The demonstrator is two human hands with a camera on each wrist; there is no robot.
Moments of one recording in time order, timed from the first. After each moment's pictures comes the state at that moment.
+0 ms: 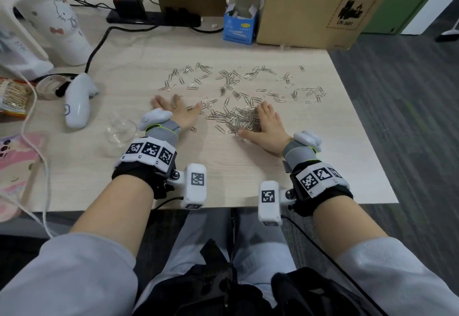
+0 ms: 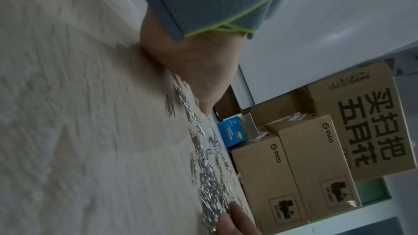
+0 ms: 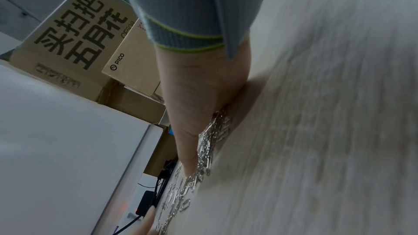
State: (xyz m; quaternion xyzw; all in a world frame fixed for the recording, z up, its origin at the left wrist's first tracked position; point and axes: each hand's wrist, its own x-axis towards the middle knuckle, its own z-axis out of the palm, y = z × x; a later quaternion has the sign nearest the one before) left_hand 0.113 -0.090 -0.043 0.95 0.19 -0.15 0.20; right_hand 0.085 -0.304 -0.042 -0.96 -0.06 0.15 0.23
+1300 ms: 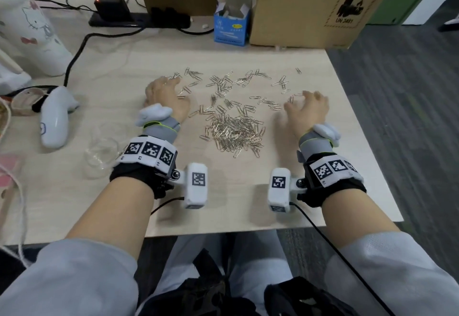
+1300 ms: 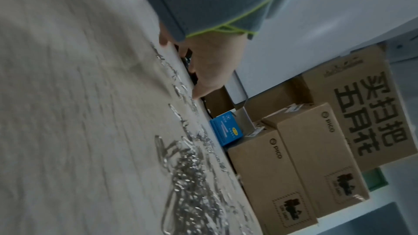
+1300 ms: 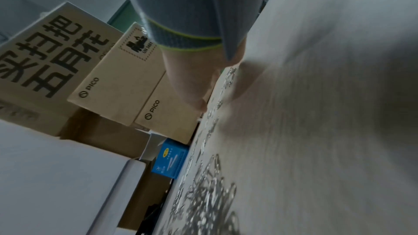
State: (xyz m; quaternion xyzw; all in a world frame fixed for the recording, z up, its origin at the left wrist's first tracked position) left_hand 0.164 -0.097 -0.036 0.94 0.16 0.09 0.30; right_hand 0.154 -0.370 -0.047 -0.94 0.20 -0.08 0.27
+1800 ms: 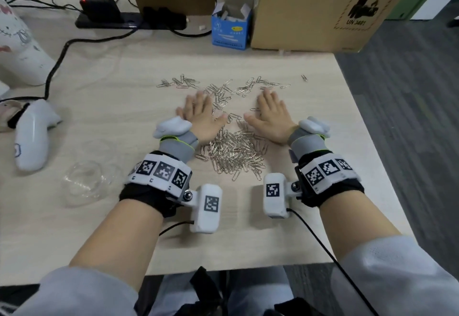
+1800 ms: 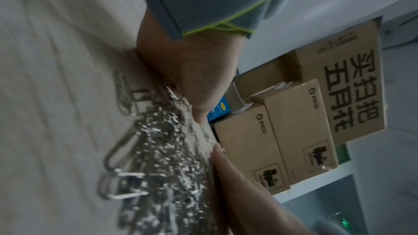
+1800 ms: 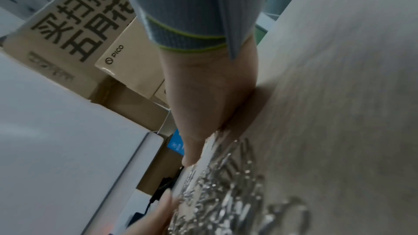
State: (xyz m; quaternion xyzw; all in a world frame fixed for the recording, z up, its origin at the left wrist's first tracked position) left_hand 0.182 -0.151 -0.049 0.96 0.02 -0.18 0.19; right_hand 0.191 -0.328 -0.046 -0.97 -0.07 0.18 0.16
